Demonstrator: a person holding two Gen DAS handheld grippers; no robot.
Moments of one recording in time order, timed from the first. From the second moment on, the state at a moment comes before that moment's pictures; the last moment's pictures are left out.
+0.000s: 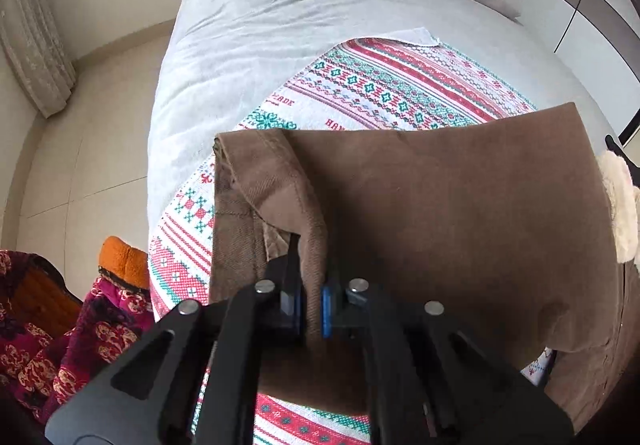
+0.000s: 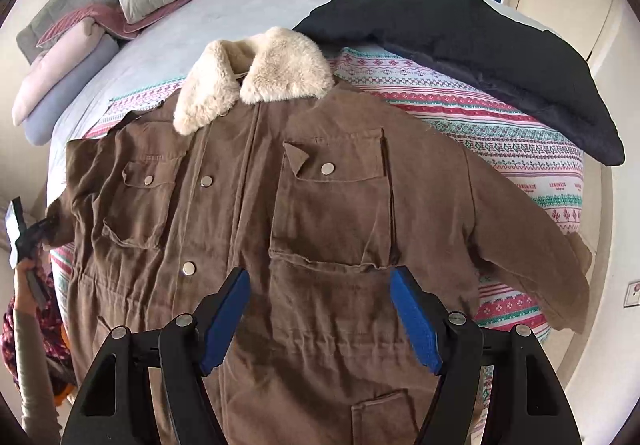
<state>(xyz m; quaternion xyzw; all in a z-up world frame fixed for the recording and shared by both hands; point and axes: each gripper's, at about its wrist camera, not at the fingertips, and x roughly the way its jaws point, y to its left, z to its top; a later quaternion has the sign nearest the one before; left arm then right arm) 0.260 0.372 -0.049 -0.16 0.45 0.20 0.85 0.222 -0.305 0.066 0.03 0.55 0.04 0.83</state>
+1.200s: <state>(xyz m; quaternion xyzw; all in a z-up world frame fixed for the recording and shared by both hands) 0.165 0.128 0.016 -0.14 0.47 0.00 0.87 0.178 -0.383 0.098 0.04 0.51 -0.01 0.86</state>
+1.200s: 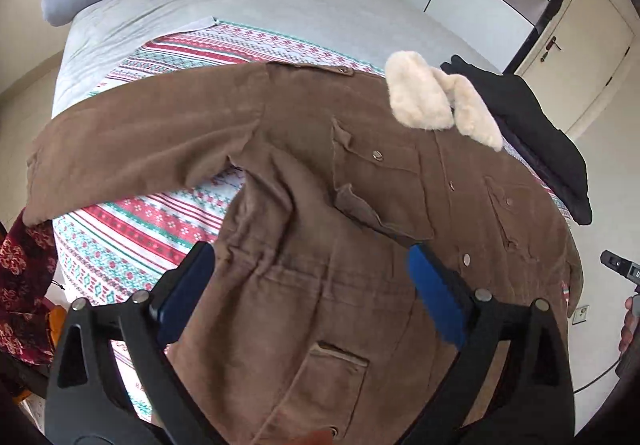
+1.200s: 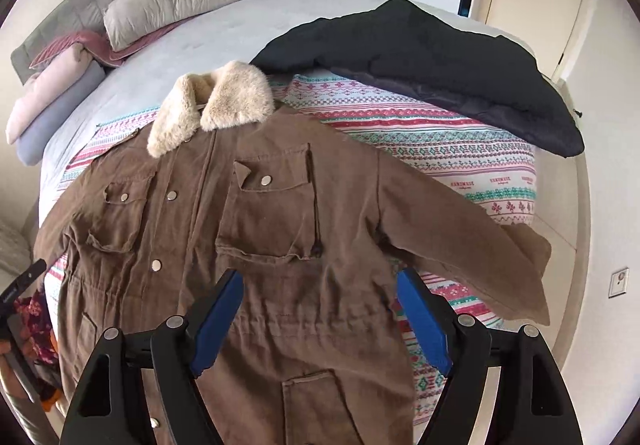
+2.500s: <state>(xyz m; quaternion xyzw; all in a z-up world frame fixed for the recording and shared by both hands) 0.171 0.054 -0.044 -0.13 0.45 -0.05 0.88 0.156 -0.417 0.004 -0.05 0.55 0.12 0.82</state>
